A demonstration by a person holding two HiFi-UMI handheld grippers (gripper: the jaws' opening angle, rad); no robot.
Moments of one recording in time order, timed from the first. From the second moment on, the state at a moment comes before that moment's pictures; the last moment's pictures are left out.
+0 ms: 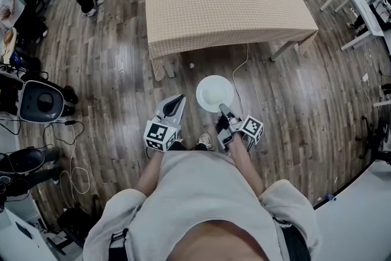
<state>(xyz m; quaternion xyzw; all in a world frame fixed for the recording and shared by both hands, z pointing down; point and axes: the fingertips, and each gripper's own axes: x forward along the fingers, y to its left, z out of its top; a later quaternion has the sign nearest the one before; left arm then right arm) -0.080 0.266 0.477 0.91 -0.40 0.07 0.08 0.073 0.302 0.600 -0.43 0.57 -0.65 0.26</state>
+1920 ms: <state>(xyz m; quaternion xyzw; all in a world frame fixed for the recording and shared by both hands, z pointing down) -0.043 0.013 0.497 0.92 -0.38 0.06 0.10 0.103 0.085 0.626 -0.45 0.55 -0.66 0.24</state>
